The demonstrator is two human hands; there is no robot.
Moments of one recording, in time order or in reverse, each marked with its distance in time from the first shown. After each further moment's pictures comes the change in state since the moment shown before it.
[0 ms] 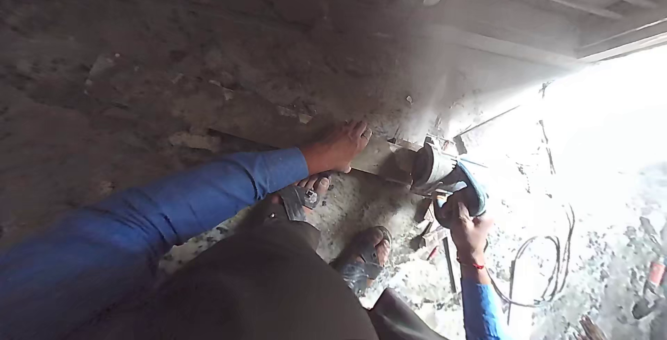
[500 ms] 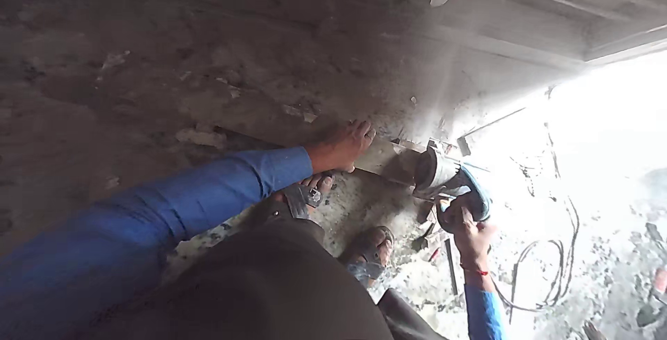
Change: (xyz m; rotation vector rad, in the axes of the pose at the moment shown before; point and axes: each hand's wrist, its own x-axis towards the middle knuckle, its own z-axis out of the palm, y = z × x) left_hand 0.003 -0.004 0.007 -0.016 -0.011 0.000; right_hand -0.008 0.004 -0.003 0.052 -0.034 0.052
